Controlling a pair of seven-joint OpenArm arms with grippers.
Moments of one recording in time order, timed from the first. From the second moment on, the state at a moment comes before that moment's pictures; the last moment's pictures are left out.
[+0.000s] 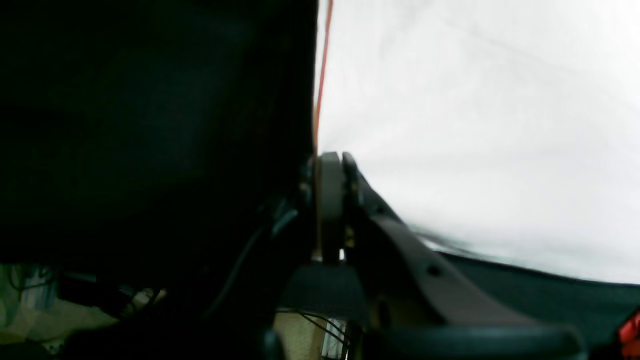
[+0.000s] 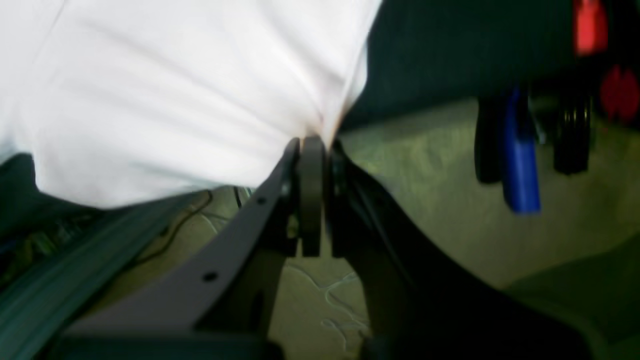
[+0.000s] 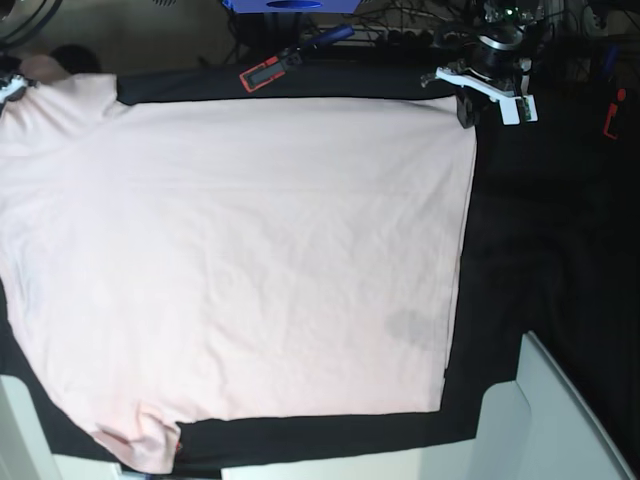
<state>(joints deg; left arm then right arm) 38.1 -5.5 -13.5 90.9 -20.2 -8.0 6.7 -15.7 8.7 57.8 80.0 11.4 40.8 -60.1</state>
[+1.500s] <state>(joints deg) 36.7 -4.8 -15.9 101.2 -20.5 -7.9 14.0 -9.9 12.1 51.3 87.8 10.7 41.0 -65.8</state>
